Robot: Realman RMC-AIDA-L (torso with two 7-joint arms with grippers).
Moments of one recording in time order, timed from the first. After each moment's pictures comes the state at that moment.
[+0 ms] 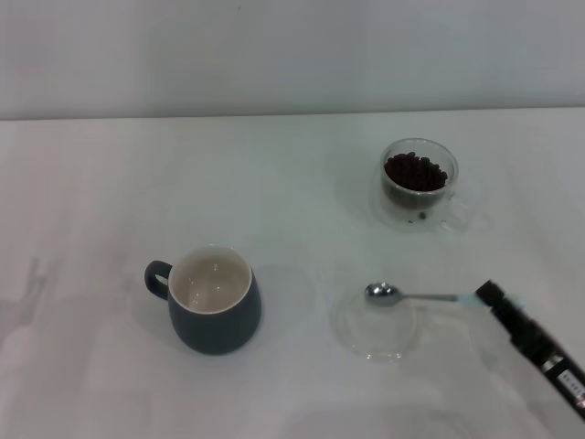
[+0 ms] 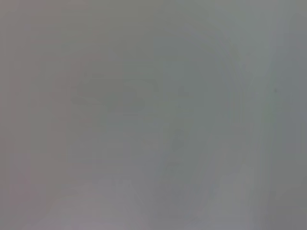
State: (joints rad) left arm -0.26 -2.08 2.69 0.11 -1.22 1.39 -0.23; right arm 0.23 2.01 -0.46 0.42 -1.36 -1.53 0.91
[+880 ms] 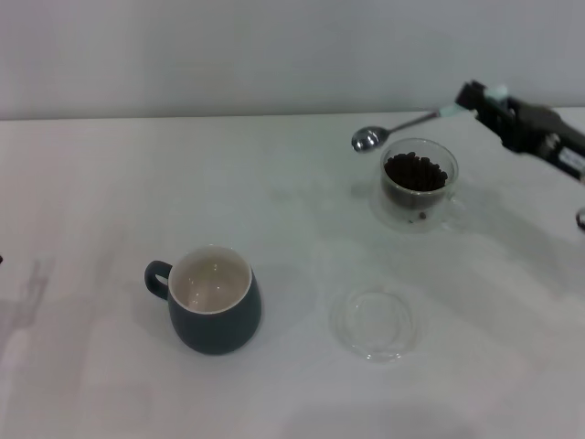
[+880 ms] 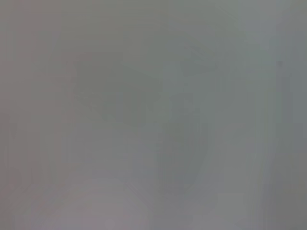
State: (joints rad) left arm -0.27 -2.09 2.69 0.13 -1.23 1.31 -0.18; right arm 0.47 2.00 -0.71 -0.39 -1.37 -1.42 1.34
